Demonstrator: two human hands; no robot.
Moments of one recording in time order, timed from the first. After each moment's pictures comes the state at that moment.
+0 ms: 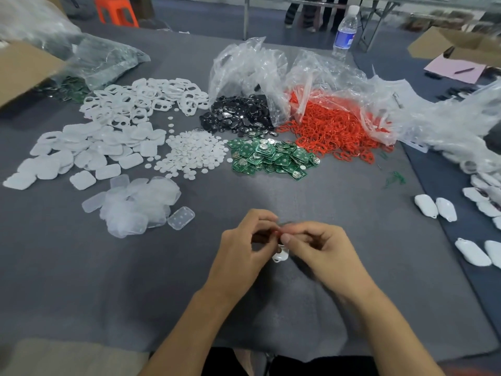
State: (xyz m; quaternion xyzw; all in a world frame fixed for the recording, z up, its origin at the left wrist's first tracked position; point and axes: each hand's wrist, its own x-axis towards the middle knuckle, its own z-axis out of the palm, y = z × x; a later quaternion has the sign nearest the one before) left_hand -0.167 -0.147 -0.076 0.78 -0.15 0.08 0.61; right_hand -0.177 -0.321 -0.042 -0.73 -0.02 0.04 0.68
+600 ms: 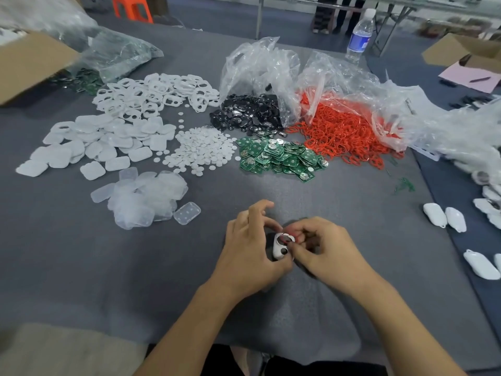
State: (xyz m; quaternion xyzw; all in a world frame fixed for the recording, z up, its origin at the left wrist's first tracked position) left_hand -0.164 -0.153 -0.084 0.89 -0.14 0.08 0.42; right_hand -0.163 -0.328 -0.034 -0.90 -0.09 0.03 0.43
